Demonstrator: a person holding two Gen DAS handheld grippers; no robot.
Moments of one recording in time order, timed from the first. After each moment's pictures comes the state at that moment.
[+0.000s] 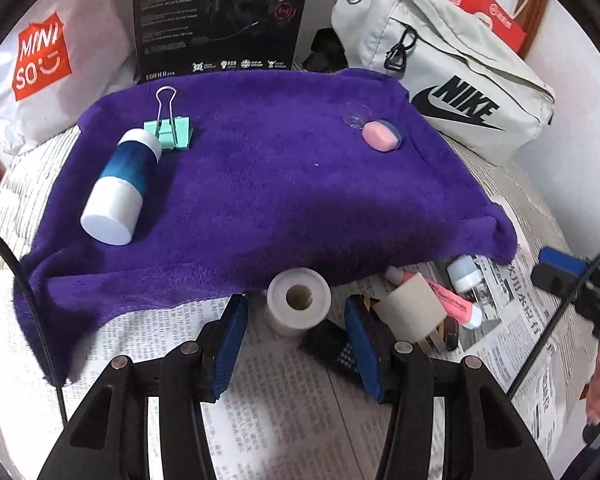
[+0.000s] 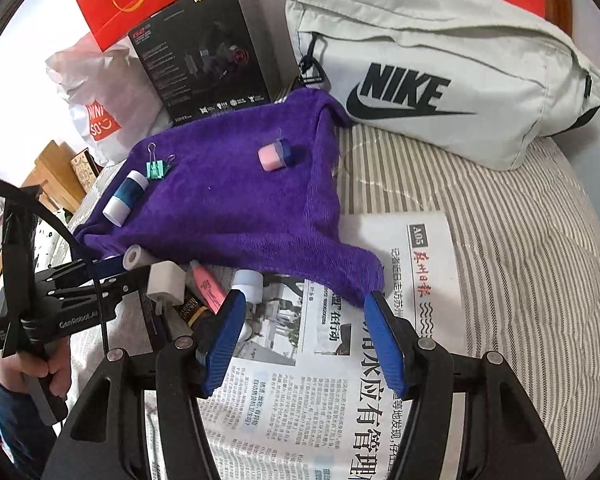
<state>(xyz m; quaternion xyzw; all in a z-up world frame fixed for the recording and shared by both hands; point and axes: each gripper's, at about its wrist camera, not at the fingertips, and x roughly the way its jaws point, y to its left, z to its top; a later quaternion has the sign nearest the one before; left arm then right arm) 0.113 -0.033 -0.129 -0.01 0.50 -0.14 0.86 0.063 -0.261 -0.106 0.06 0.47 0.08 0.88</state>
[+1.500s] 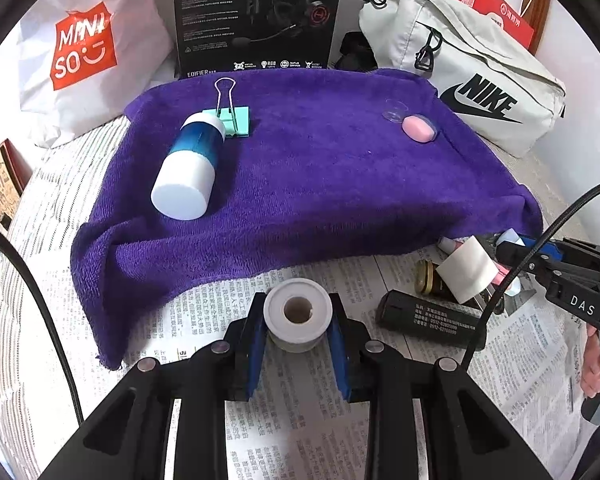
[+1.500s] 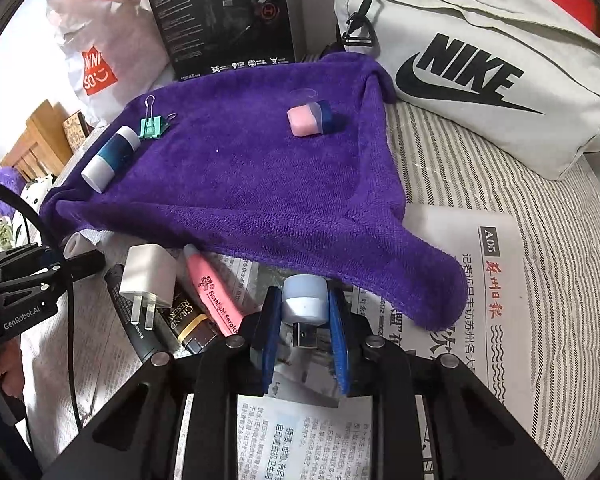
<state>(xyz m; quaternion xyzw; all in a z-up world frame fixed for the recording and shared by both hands) 0.093 0.000 -0.133 0.03 0.48 -0.11 0.87 0.092 -0.212 -0.145 0.00 0.49 0.08 0.87</state>
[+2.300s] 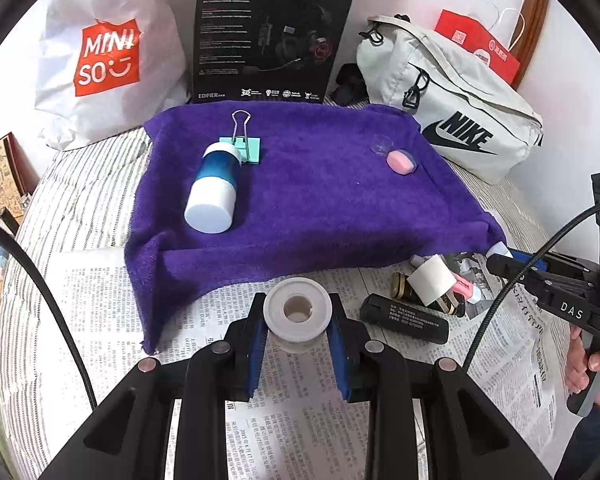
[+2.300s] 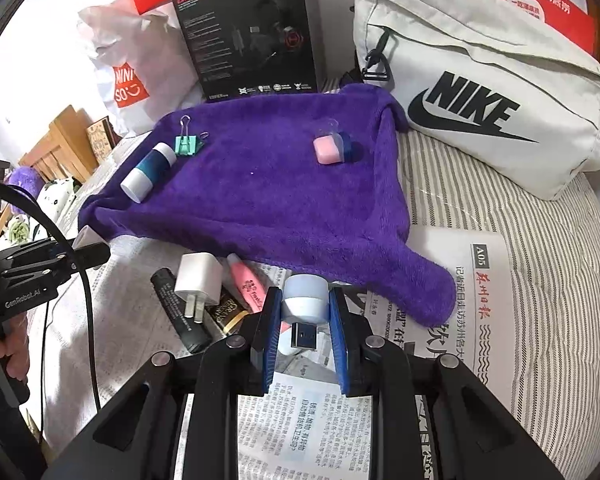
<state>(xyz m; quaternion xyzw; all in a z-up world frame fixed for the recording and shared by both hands) 0.077 0.030 -0.100 -0.02 0.46 -0.14 0.88 0.073 -0.212 -0.112 0.01 0.47 0.12 0.87</state>
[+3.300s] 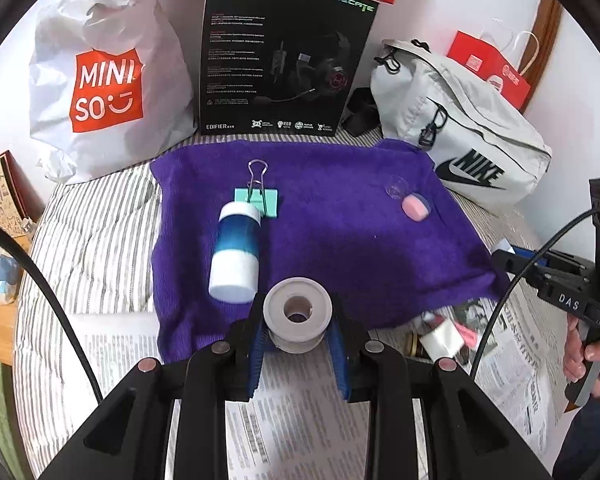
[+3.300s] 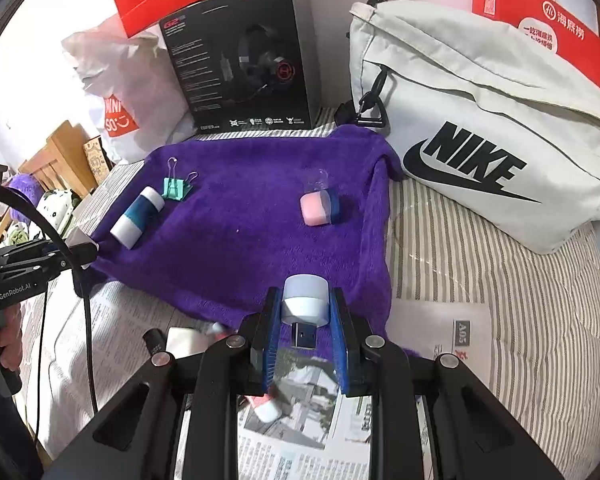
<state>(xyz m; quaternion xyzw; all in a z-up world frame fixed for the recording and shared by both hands) 0.126 0.041 -0.076 -0.02 0.45 -0.14 0.88 0.122 -0.219 -0.090 0.01 0.45 0.12 0.88</state>
